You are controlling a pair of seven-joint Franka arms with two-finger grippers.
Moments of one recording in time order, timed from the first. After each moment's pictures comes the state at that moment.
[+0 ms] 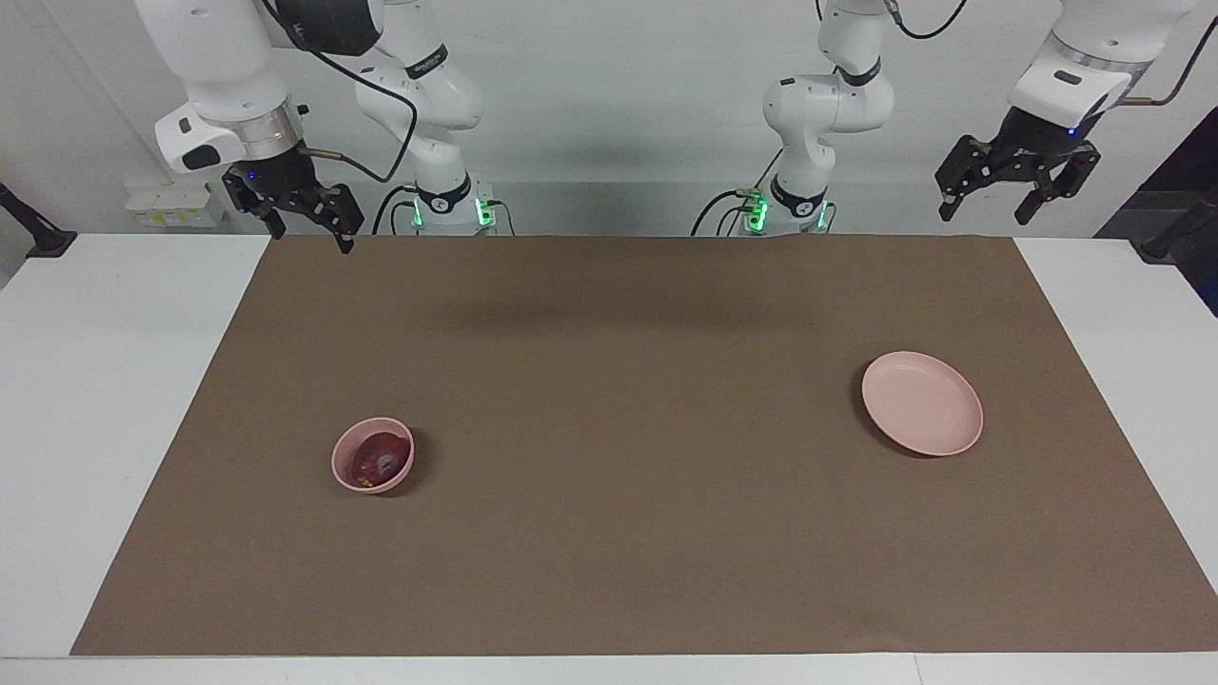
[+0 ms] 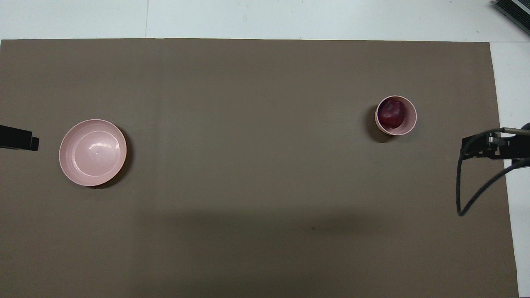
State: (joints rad) left arm -0.05 -0.06 -0.01 -1.48 -0.01 1.46 0.07; right arm -0.19 -0.09 0.18 -1.66 -0.06 1.52 0.20
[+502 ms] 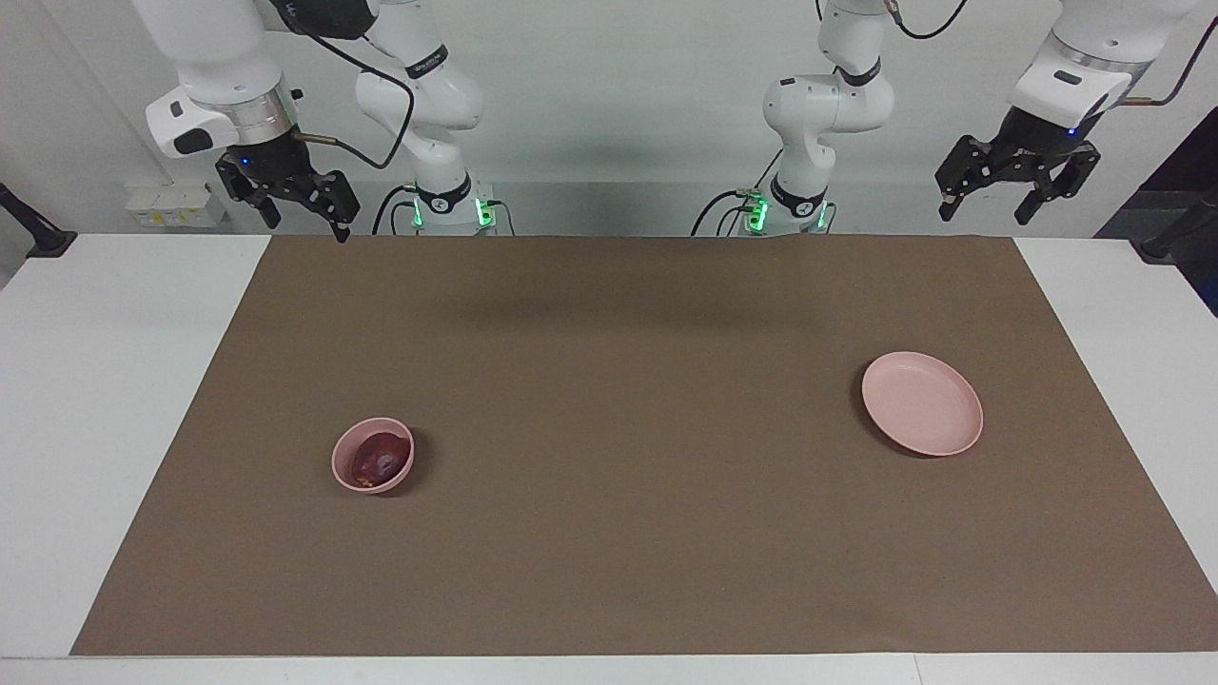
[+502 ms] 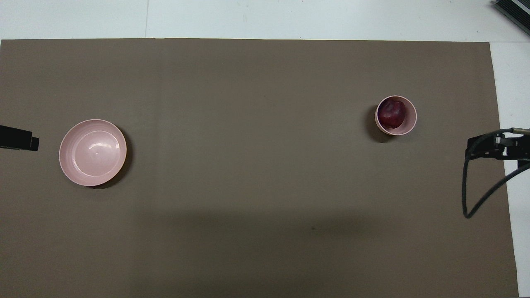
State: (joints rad) left arm -0.05 -0.06 -0.01 -1.48 -0.01 1.46 0.07; right arm -0.20 -0.09 0.18 -1.65 -0.05 1.51 0.19
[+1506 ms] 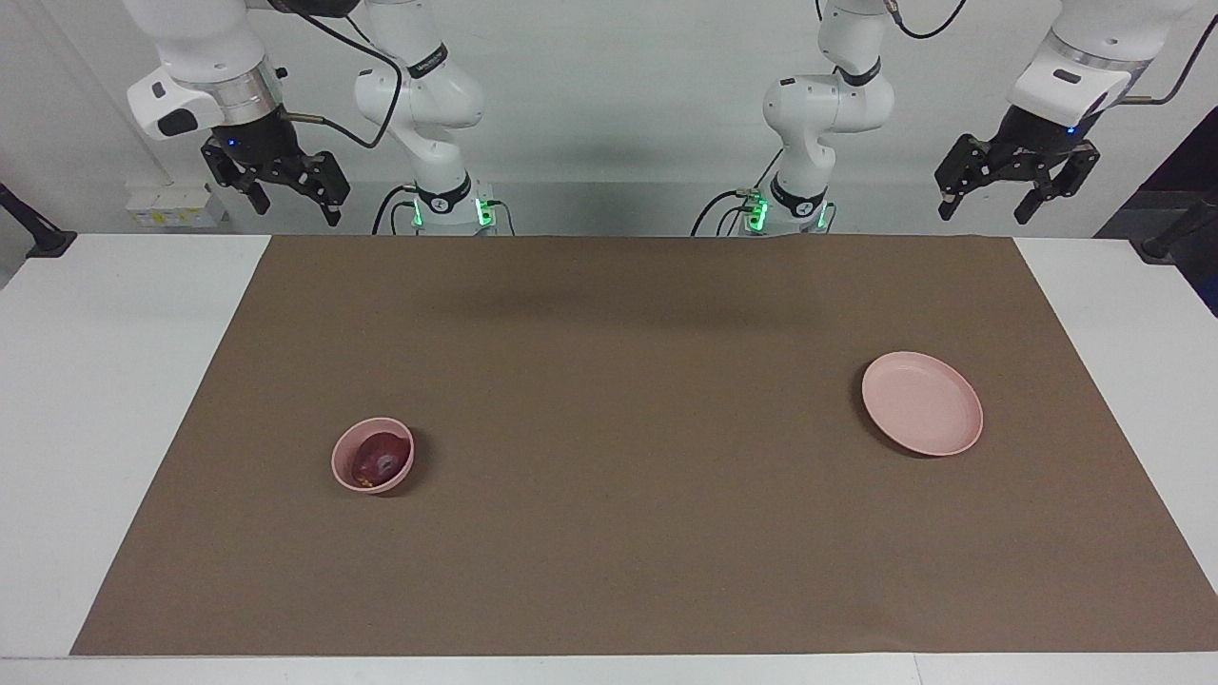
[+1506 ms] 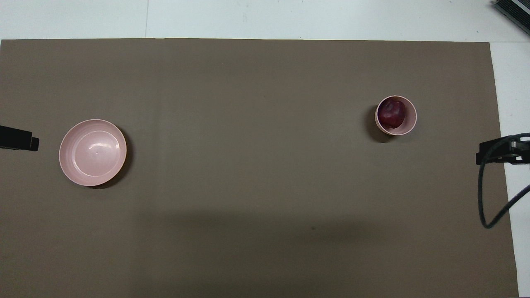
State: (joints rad) left arm -0.05 -0.06 -0.01 -1.48 -0.01 1.46 0.07; right arm -0.10 -0.09 0.07 -1.60 -0.04 1.44 0.14
